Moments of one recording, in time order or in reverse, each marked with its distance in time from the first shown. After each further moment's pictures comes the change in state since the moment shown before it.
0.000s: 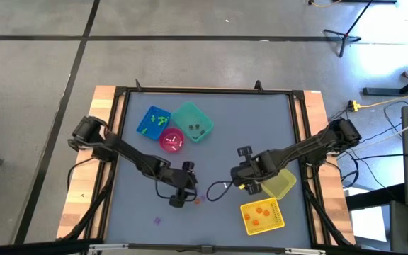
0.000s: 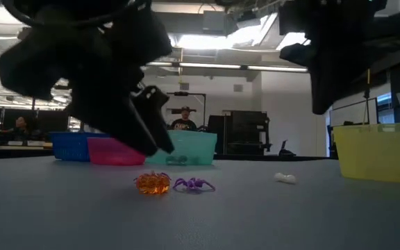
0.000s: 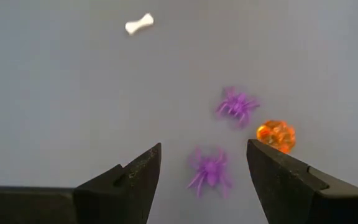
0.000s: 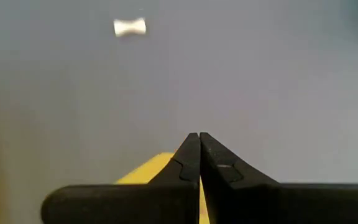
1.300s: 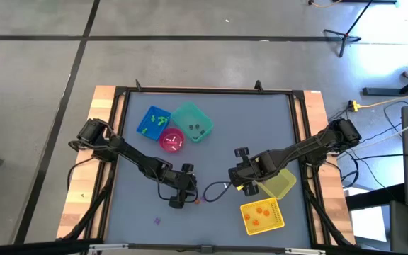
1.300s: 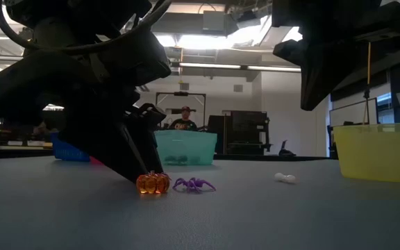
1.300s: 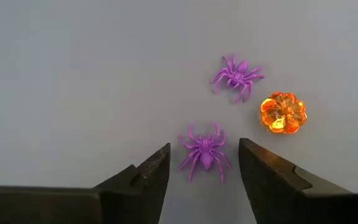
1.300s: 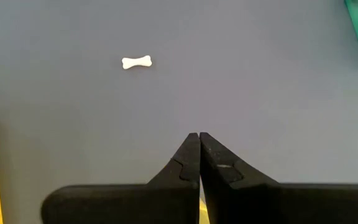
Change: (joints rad) left arm 0.000 0.066 0.001 -0.006 0.017 -0.029; right arm 0.000 0.000 0.000 0.088 -0.003 -0.005
